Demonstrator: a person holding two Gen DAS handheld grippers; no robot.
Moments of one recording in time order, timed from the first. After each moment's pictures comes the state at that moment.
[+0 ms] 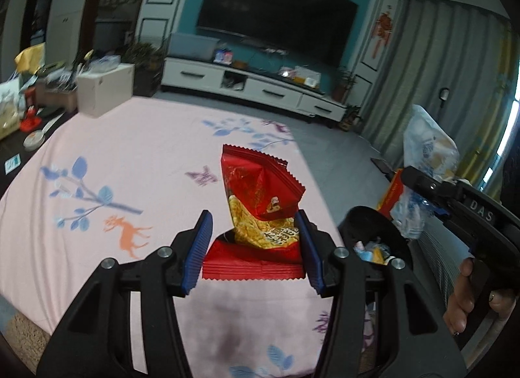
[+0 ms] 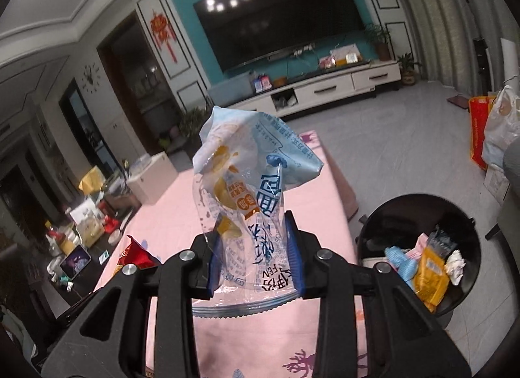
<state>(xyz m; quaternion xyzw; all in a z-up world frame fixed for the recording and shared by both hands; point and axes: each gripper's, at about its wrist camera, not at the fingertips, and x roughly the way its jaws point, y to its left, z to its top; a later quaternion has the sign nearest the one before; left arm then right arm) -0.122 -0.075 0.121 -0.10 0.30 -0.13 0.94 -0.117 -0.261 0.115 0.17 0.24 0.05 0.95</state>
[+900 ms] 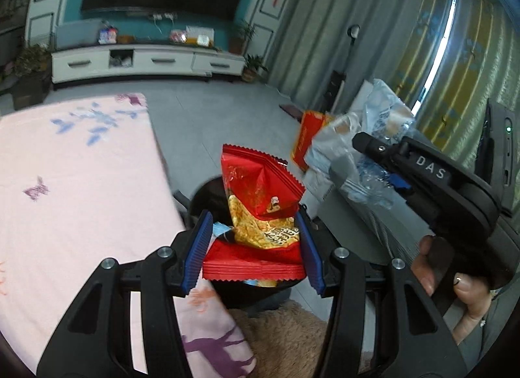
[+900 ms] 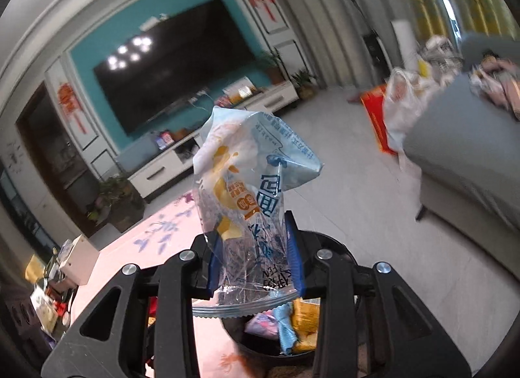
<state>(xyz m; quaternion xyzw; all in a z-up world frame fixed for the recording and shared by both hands) -0.081 -0.273 0.109 -0.04 0.37 -0.35 0.86 -0.142 -0.429 0.090 0.28 0.20 -0.17 0.92</state>
